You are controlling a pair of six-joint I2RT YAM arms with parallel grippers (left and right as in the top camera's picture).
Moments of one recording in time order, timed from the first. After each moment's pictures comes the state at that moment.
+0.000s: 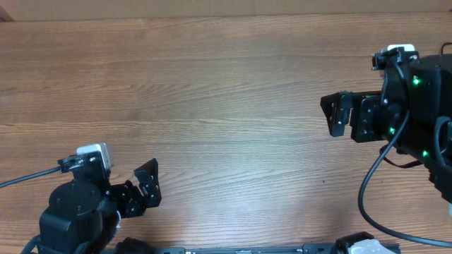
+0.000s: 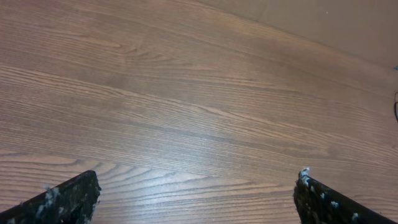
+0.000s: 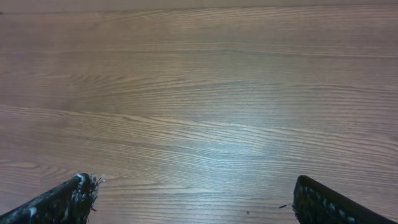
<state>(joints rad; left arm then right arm) -0.34 0.64 1.25 -1.25 -0.13 -0.52 0.27 1.28 1.99 -1.52 -0.02 0.20</state>
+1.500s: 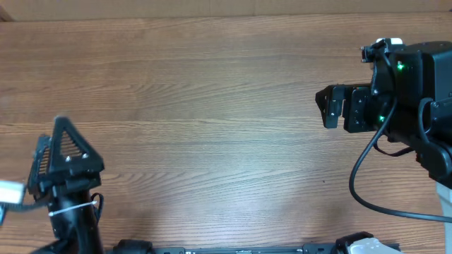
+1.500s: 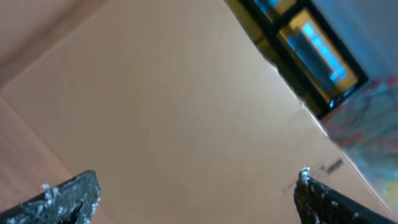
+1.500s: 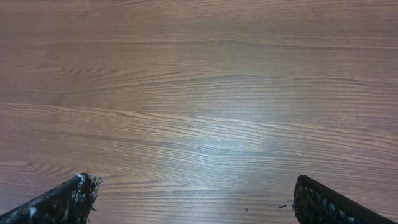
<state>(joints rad) -0.12 0.33 0.83 -0.20 -0.40 -0.84 0.27 1.33 1.99 -1.53 -0.01 0.20</state>
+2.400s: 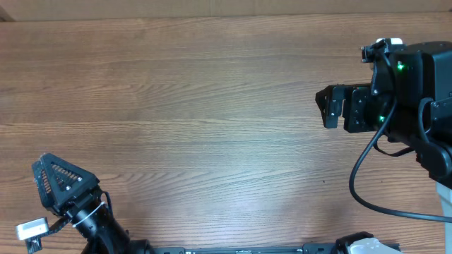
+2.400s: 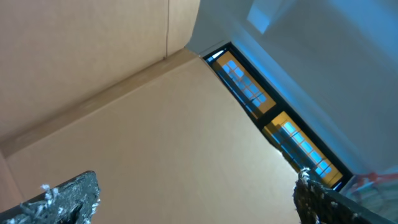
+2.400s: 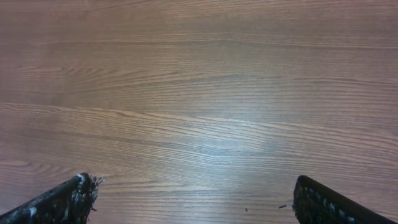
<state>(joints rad) 0.04 0.05 0.22 0.46 -0.53 -0.81 0.27 1.33 1.99 -1.53 -0.01 0.20</state>
